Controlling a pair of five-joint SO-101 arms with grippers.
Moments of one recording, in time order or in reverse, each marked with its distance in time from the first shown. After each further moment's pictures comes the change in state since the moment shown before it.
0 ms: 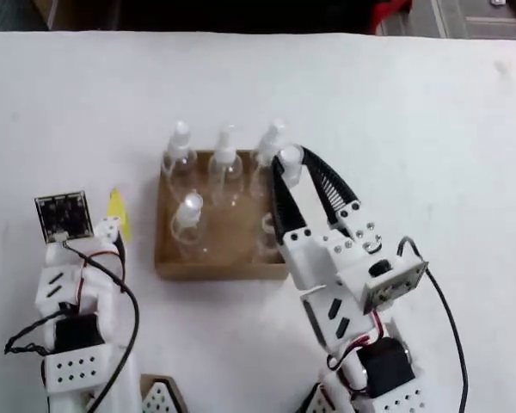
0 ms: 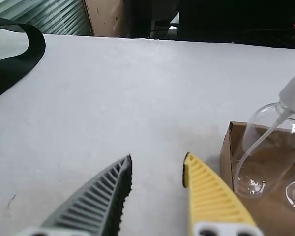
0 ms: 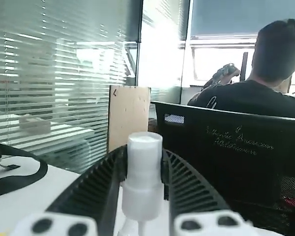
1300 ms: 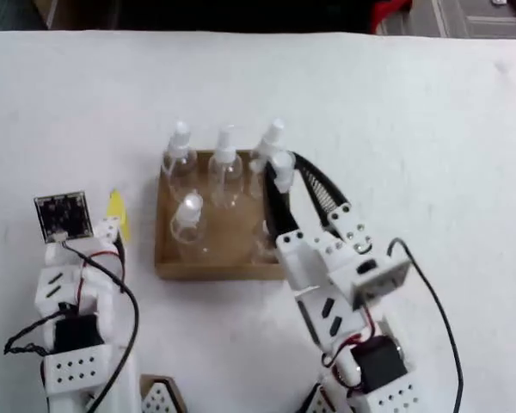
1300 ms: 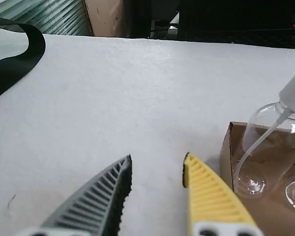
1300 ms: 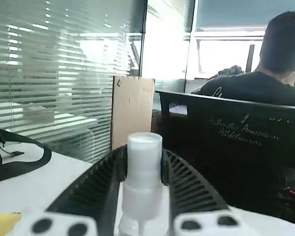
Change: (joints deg) left arm 0.0 0.0 0.0 0.0 0.0; right arm -1.1 0.3 5.2 -2.4 0.7
